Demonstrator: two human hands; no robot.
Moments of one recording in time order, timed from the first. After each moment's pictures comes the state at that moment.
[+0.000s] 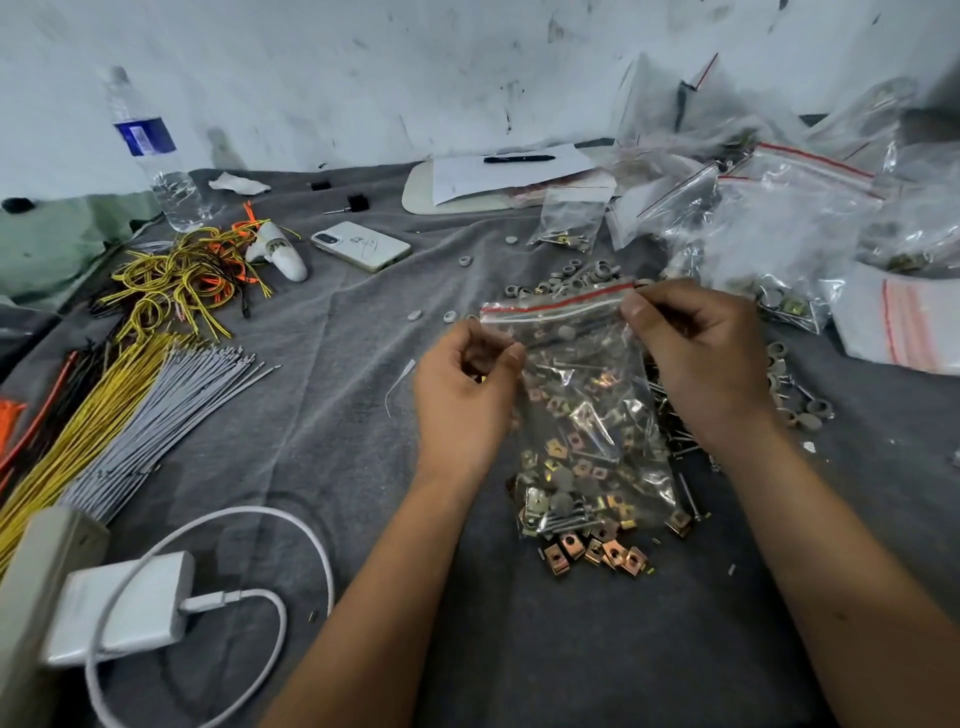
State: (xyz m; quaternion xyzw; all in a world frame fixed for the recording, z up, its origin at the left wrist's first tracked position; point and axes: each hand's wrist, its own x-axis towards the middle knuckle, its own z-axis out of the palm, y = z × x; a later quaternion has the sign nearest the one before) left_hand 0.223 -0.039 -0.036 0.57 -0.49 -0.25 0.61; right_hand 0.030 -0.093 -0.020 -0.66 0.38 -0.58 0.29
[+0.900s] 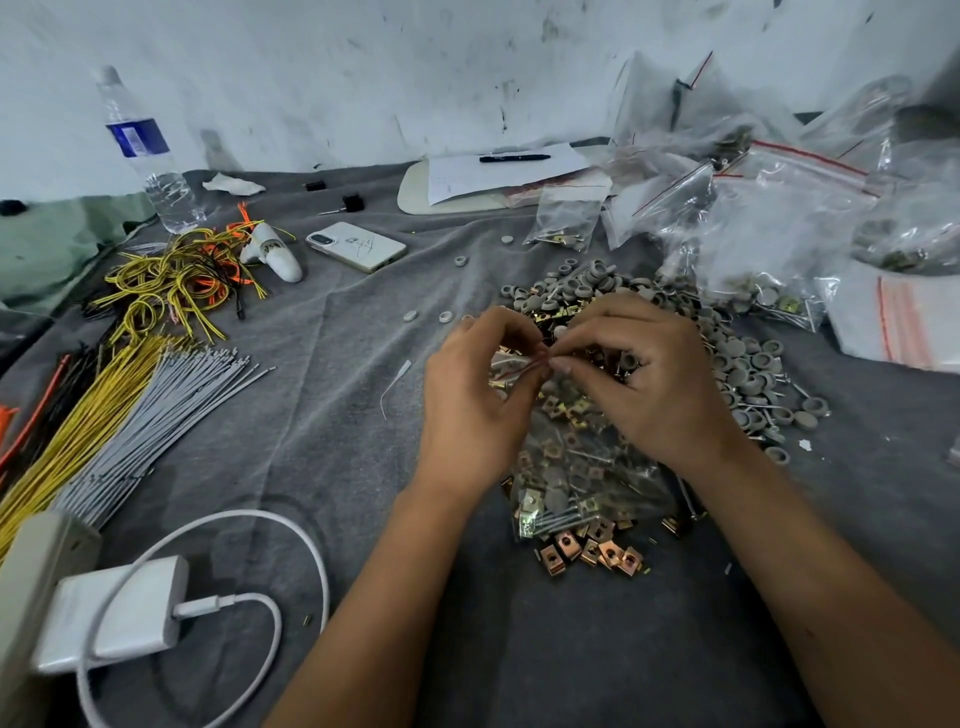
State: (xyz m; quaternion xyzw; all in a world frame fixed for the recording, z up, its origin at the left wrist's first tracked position) left_hand 0.223 -0.038 -0.034 0.49 -0.67 -0.06 0.55; right_hand 0.047 -0.078 -0.019 -0.81 0.30 -0.48 0.13
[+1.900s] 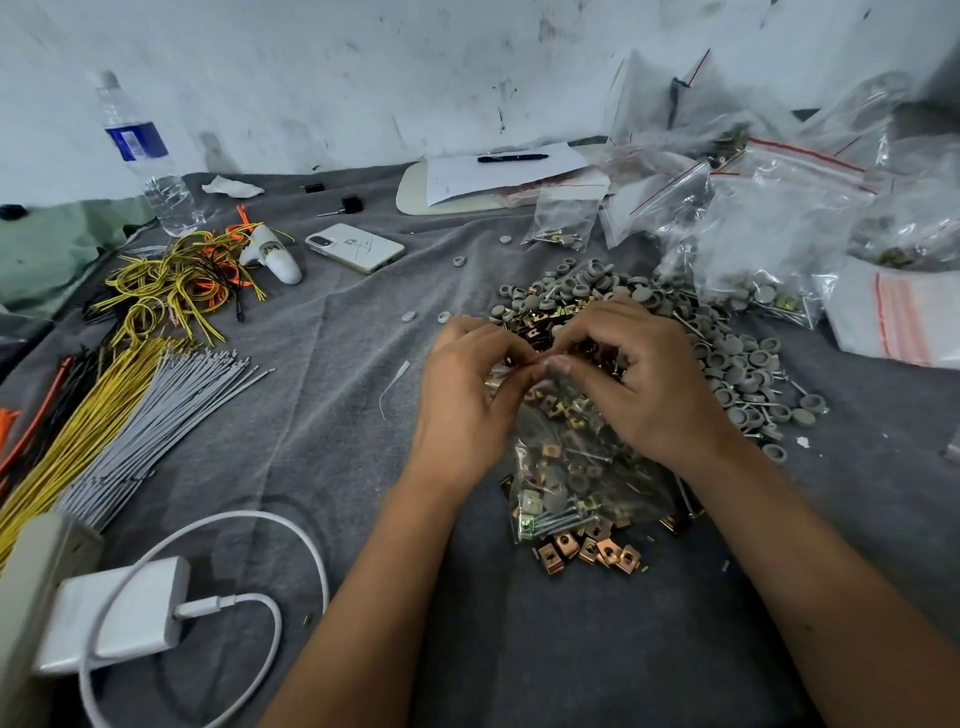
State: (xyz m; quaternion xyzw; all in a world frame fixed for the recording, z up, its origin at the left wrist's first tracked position) left_hand 0.232 -0.043 -0.034 0.52 -0.70 -0.05 0.49; right_hand 0.047 -0.081 -0.020 -0.82 0.31 -0.45 0.15
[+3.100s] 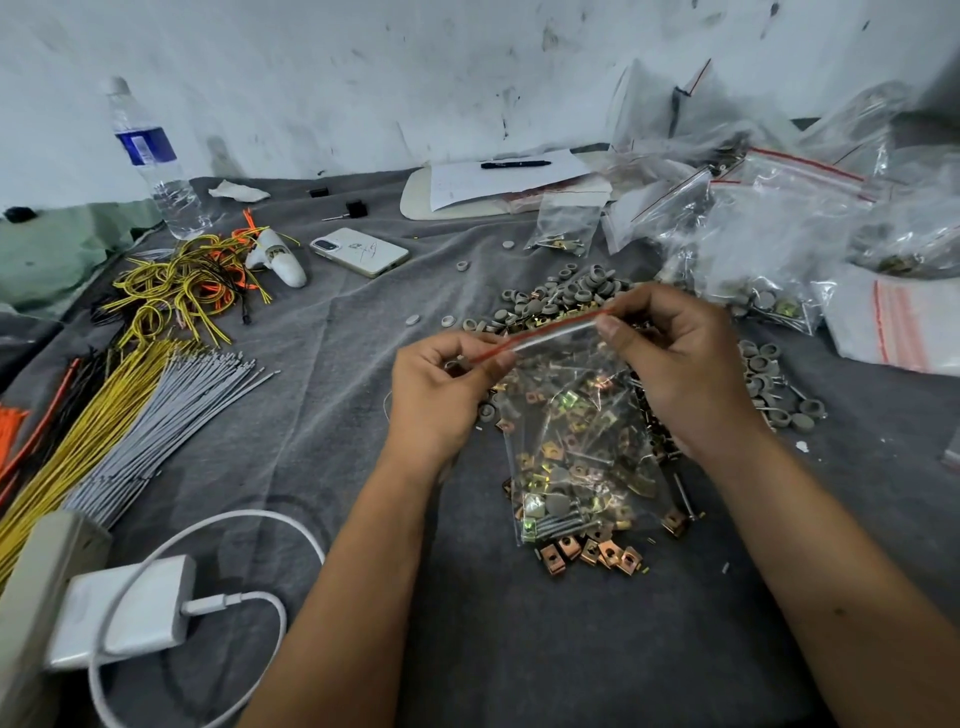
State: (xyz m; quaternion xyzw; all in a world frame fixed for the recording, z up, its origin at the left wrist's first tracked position) left_hand 0.250 -0.054 -0.043 0.47 -0.47 -0.40 0.63; right_hand 0.035 -0.094 -0.028 -0.66 0.34 -0.56 0.36
